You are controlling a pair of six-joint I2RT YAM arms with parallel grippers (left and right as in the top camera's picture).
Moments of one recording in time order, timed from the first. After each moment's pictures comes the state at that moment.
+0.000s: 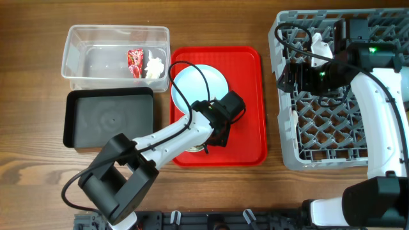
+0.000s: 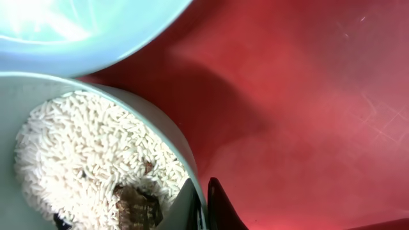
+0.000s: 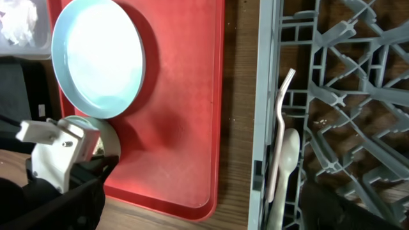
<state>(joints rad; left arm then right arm) -0.82 1.83 1.18 -0.79 -0.07 -0.55 -0.04 1.60 1.53 -1.26 -0.34 0.00</state>
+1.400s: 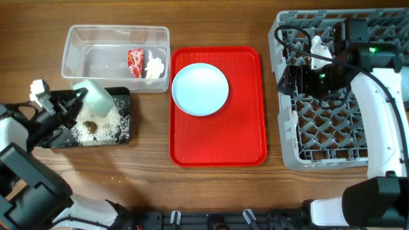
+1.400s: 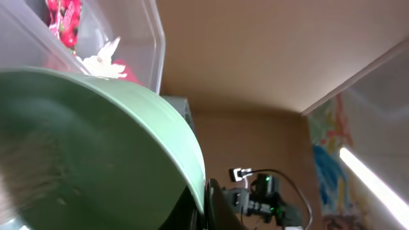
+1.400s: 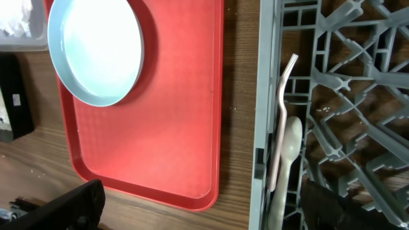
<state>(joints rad) 0.77 1.77 1.06 -0.88 1.52 0.02 -0.04 1.60 1.53 -1.30 -0.34 0.00</state>
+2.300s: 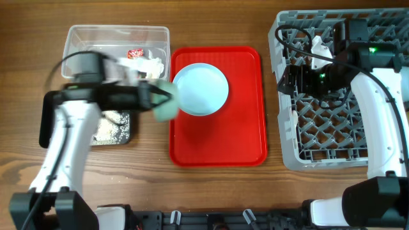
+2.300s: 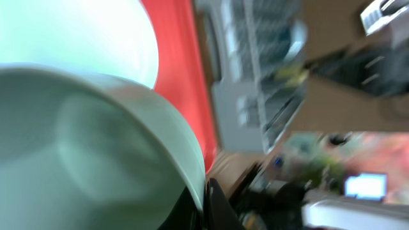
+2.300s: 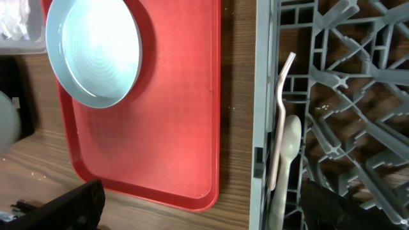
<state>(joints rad) -0.01 1.48 1.11 -0.84 0.95 -0.11 -0.04 1.60 1.53 -1.30 -0.34 0.02</state>
